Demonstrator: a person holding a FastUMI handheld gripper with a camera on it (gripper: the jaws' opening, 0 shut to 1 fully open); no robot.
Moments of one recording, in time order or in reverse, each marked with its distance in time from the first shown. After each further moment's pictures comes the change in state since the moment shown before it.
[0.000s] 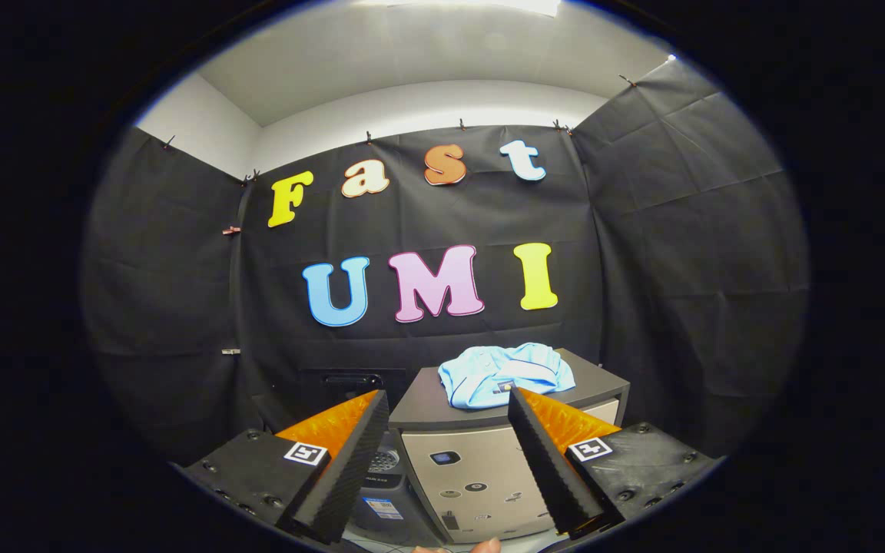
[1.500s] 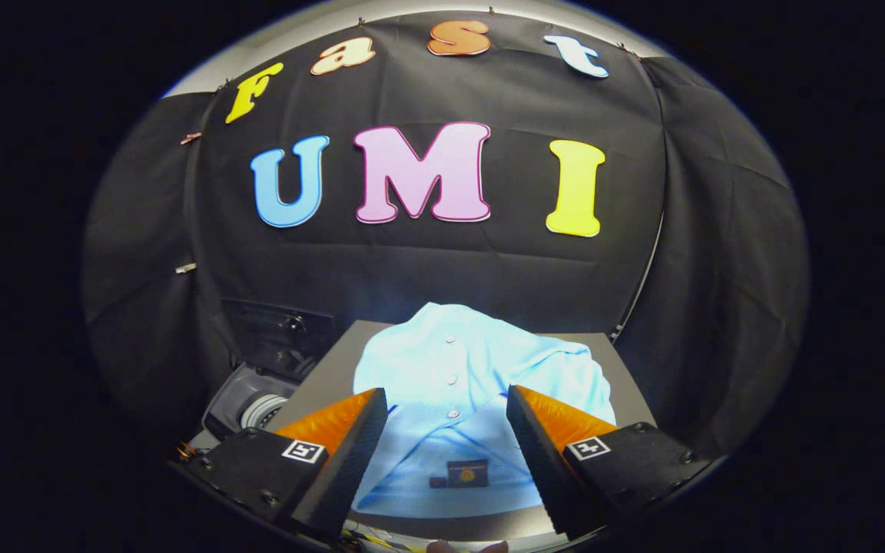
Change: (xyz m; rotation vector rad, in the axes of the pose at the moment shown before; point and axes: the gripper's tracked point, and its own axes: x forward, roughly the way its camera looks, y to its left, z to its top) arm 0.298 -0.098 -0.067 -0.182 0.471 -0.034
